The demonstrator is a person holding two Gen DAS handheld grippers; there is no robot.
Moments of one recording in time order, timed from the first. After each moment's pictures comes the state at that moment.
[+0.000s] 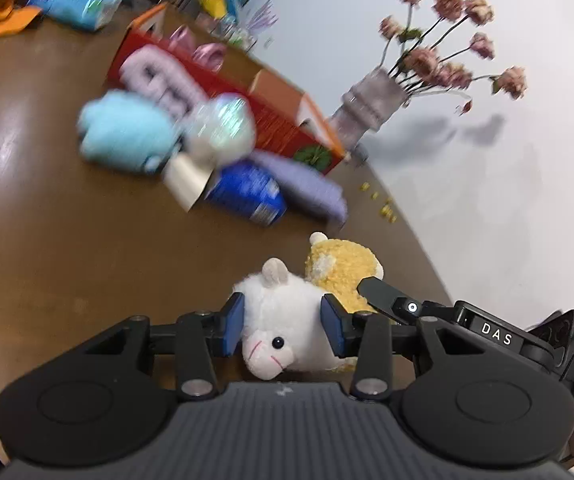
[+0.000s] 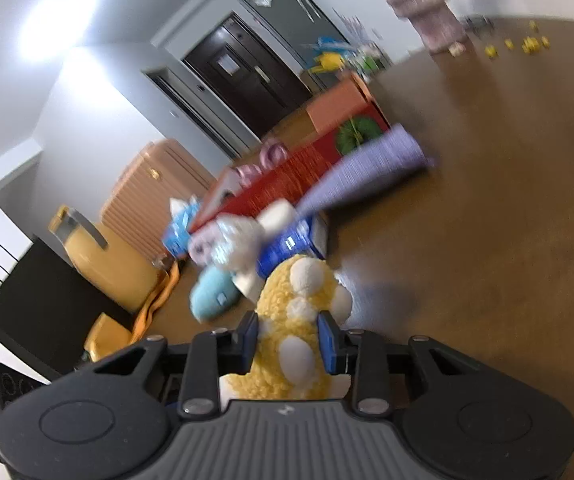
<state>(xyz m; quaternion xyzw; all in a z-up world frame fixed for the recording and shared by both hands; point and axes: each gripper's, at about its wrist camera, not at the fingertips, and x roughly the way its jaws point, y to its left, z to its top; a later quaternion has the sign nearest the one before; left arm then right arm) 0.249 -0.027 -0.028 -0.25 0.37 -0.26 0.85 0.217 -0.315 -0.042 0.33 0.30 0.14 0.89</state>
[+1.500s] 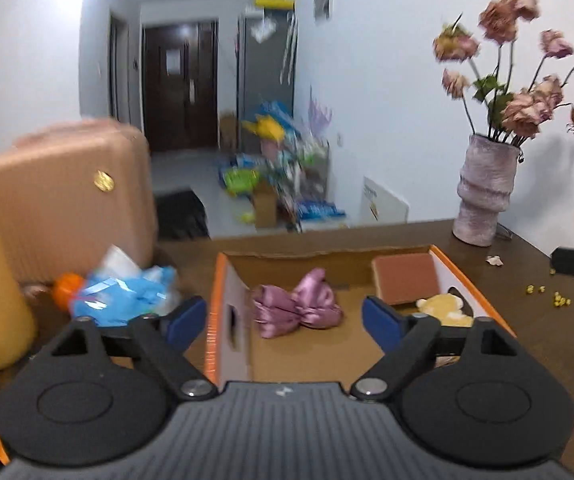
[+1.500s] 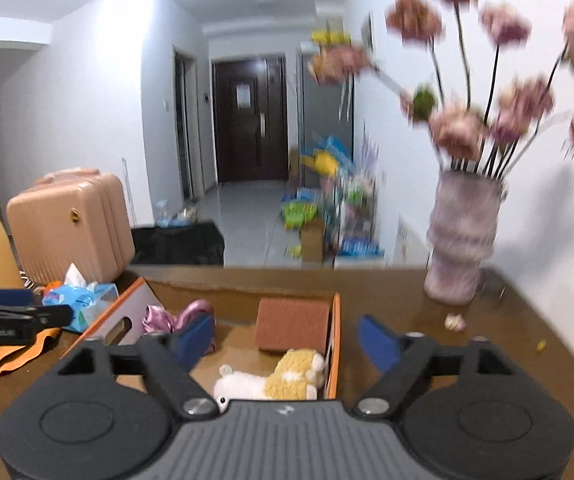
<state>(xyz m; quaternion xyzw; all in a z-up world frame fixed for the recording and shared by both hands) 0.421 -0.033 0.094 0.02 0.23 -0.08 0.97 0.401 -0.320 0.104 0.01 0.21 0.05 0.98</state>
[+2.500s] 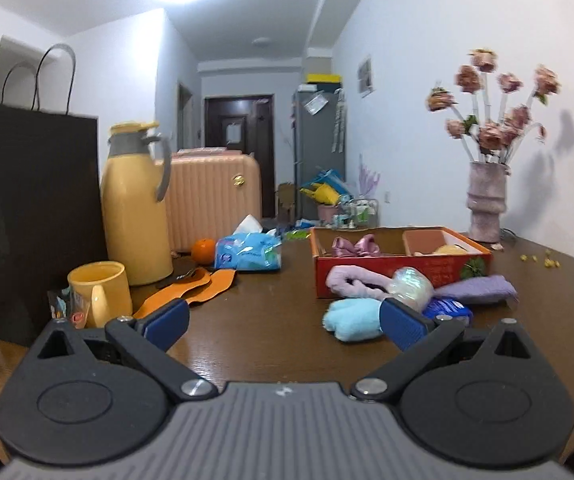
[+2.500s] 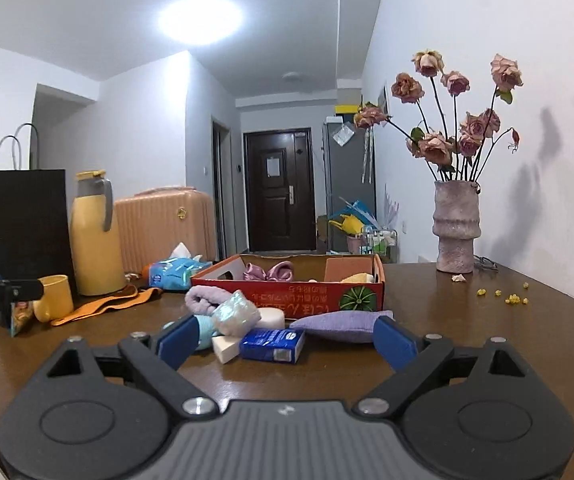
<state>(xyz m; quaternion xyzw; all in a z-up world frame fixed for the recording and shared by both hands) 0.112 0.045 0.027 0.02 0.11 -0.01 0.99 0.104 -0.265 -0.003 0.03 0.09 0.09 0.99</state>
